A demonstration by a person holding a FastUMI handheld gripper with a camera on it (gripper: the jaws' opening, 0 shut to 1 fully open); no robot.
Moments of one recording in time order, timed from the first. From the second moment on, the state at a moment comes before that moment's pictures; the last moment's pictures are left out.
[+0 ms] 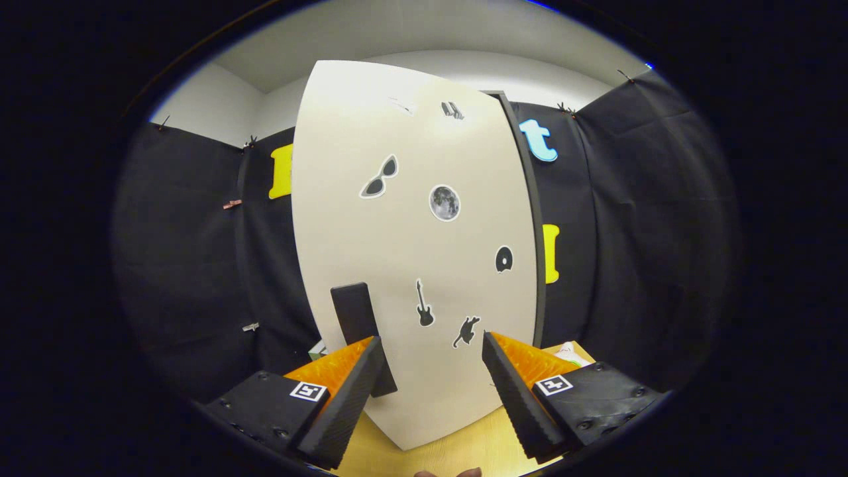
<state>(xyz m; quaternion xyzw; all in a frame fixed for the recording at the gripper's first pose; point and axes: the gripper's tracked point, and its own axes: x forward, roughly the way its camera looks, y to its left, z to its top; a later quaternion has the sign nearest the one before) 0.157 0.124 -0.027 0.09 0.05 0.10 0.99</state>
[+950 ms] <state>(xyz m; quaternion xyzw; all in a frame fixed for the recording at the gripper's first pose) -0.202 0.096 0.019 0.07 0.03 0.06 1.00</state>
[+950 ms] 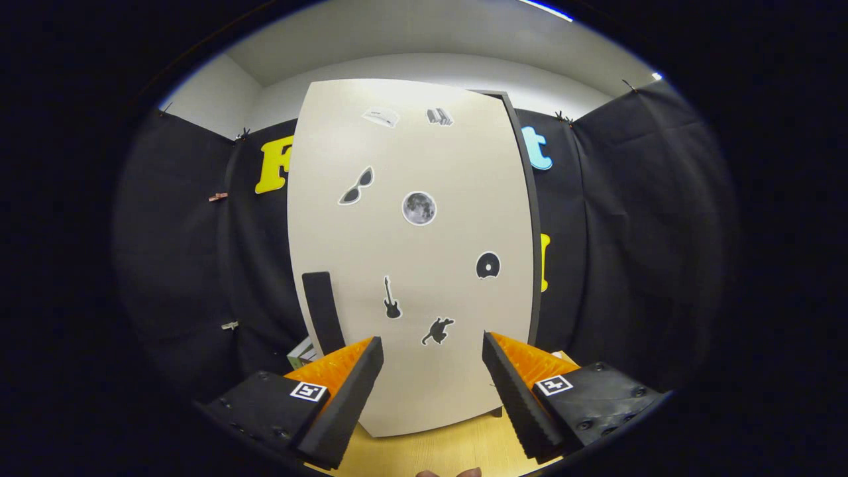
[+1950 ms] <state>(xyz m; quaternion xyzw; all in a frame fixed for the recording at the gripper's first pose) -0.203 0.084 0.028 0.06 0.02 0.05 1.00</state>
